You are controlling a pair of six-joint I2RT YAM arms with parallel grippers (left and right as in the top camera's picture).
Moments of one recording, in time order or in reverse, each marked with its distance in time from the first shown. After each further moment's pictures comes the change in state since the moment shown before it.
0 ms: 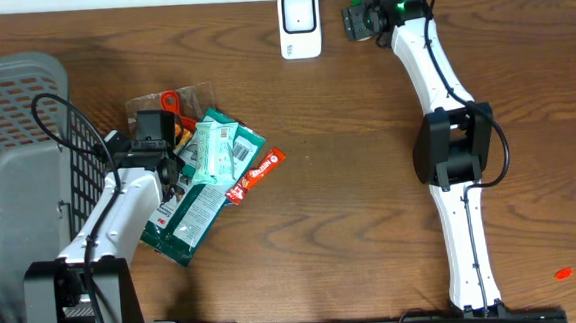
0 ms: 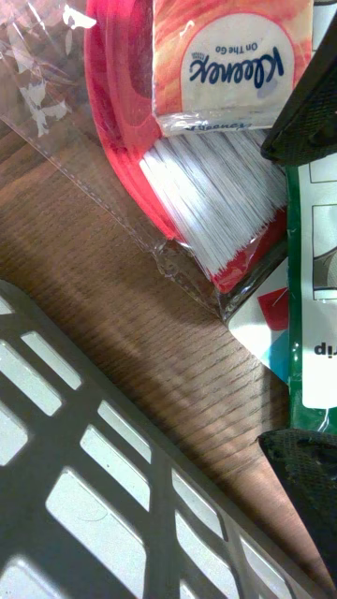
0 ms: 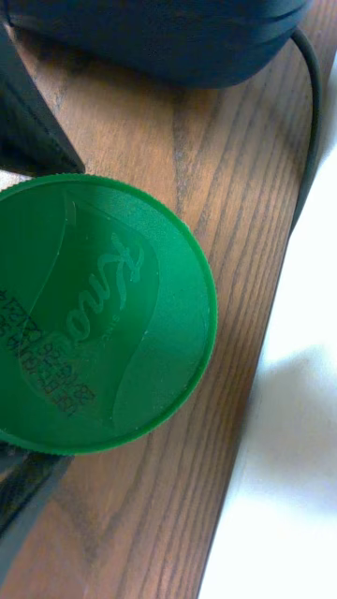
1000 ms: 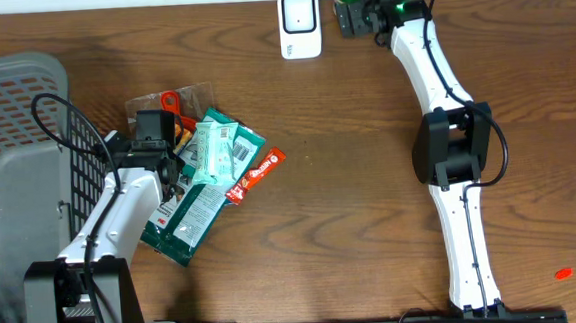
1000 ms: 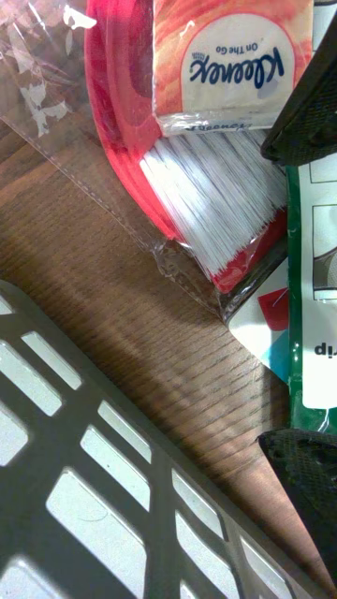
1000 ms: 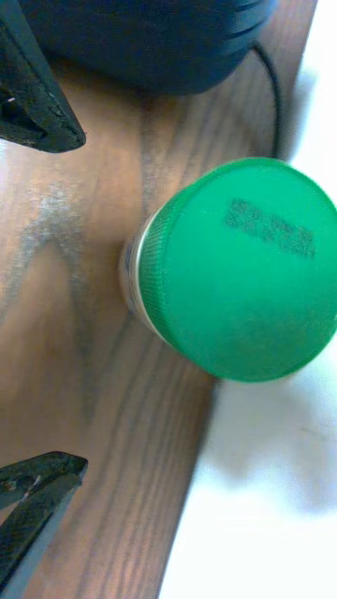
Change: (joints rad) left arm 0.000 0.000 0.000 0.000 0.000 0.000; right arm 0.000 0.011 0.003 0.084 -0.011 -0.008
